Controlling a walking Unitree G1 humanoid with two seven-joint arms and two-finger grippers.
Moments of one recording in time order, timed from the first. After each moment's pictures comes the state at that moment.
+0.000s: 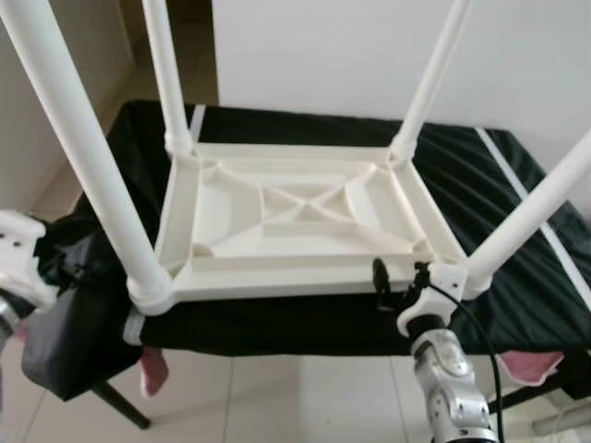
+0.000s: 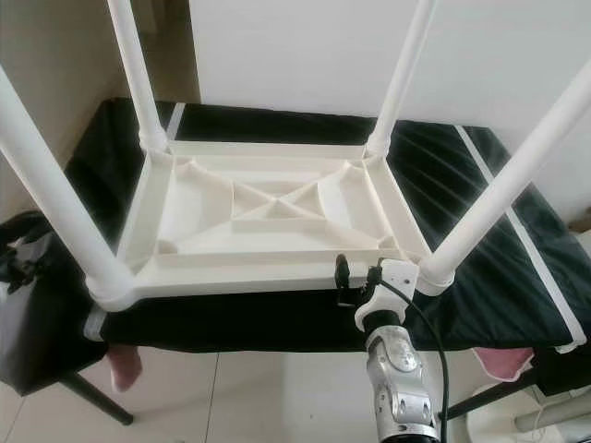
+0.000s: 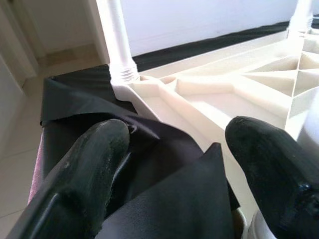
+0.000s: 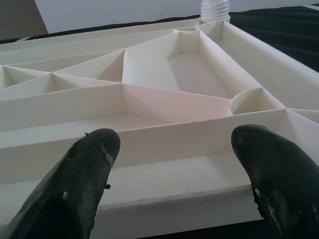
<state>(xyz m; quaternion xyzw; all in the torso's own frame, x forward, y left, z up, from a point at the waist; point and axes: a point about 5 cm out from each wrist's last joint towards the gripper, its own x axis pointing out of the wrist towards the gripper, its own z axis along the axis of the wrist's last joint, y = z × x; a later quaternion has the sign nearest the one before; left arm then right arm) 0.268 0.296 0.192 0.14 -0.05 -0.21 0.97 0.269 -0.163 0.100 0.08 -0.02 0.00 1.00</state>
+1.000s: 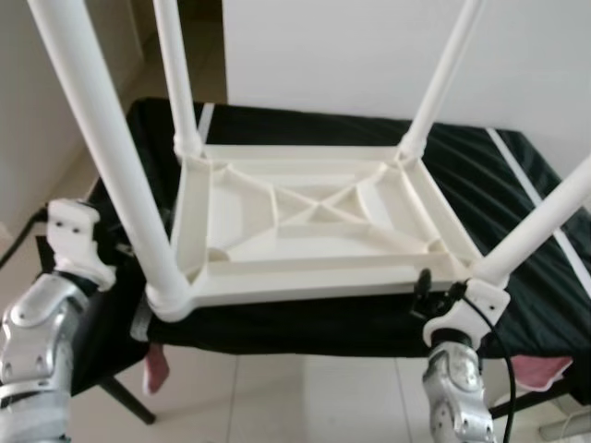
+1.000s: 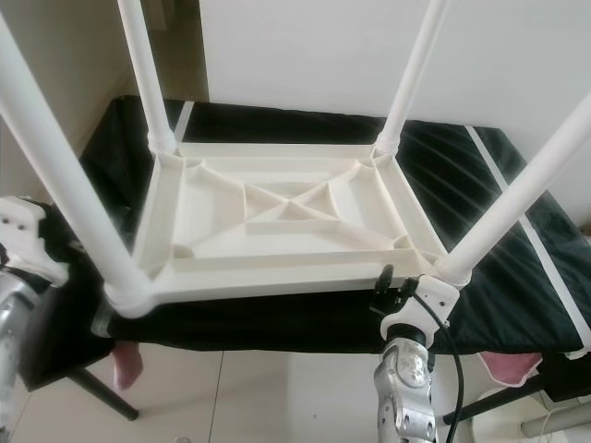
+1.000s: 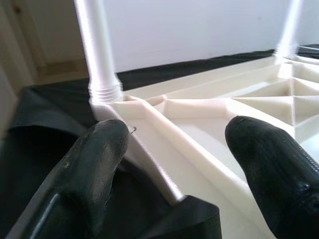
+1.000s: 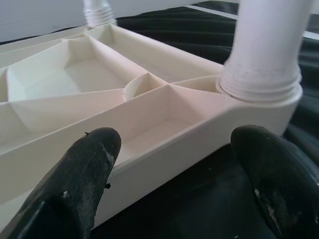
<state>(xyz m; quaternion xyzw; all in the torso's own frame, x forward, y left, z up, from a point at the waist) 0.286 0.241 0.172 0.09 -0.09 -0.23 0.96 0.257 -0.196 0.090 0.12 -0.02 -0.21 0.97</state>
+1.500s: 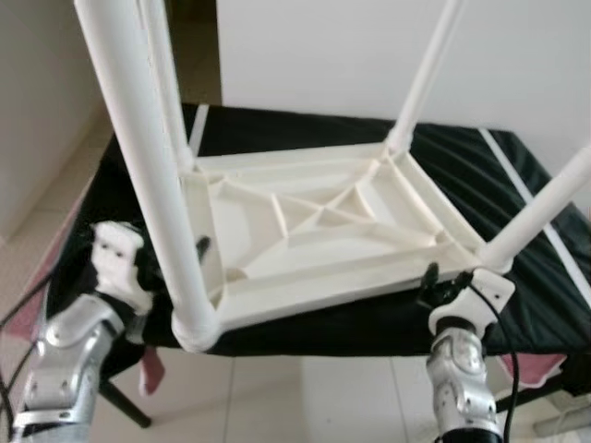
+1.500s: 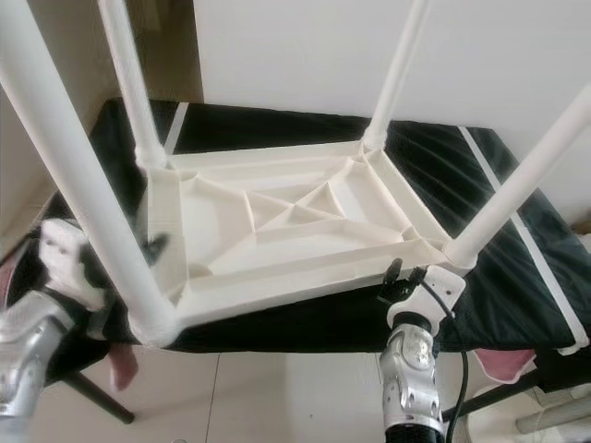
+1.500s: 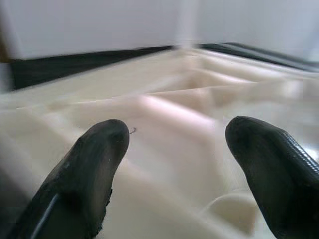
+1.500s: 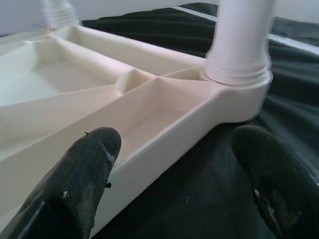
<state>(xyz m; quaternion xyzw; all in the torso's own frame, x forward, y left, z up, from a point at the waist) 0.262 0.178 0.152 0.03 -0.06 -0.35 0.94 0.286 -0.209 0.089 0.09 0.01 -0.20 0.97</state>
